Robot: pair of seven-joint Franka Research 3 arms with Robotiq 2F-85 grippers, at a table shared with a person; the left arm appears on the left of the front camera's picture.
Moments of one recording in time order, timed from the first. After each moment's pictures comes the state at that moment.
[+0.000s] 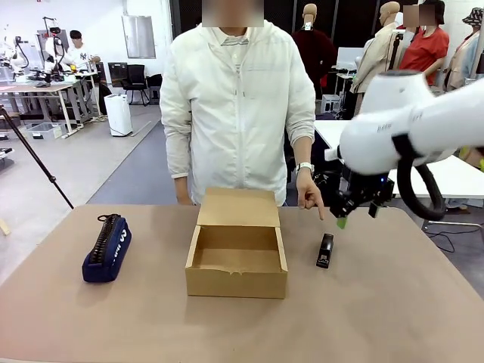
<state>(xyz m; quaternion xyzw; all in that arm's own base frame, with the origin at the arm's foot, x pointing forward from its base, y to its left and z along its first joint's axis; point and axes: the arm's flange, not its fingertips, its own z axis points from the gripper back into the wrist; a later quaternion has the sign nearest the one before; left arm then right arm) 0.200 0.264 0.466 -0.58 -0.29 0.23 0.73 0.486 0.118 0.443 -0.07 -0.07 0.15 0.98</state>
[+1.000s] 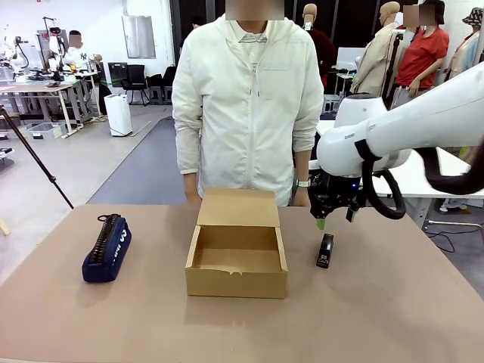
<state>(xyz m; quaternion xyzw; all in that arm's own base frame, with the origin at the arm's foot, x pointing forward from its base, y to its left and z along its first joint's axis) 0.200 0.264 0.466 -0.58 -0.29 0.23 0.73 0.580 0.136 0.390 -0.01 -0.04 0.13 0.99</state>
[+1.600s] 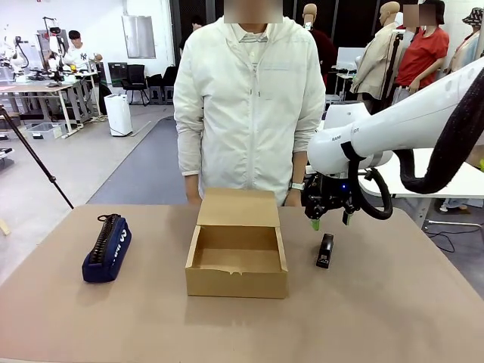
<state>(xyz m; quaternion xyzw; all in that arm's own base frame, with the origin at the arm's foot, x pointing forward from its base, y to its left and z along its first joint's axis) 0.200 0.264 0.466 -0.58 -0.29 0.23 0.73 0.601 0.142 0.377 -0.02 0.00 0.05 1.00</state>
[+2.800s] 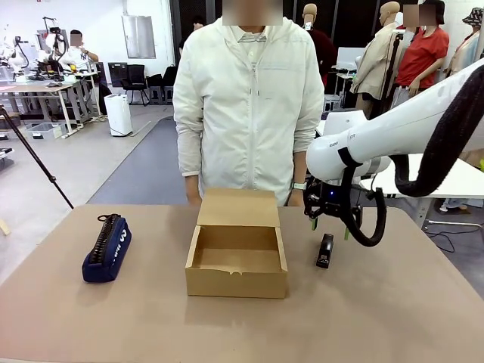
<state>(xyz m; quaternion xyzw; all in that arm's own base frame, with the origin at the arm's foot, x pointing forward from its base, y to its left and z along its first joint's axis) 0.200 0.264 0.466 -0.58 -0.29 0.23 0.73 0.601 0.144 0.349 -0.01 0.01 -0.30 0.95</state>
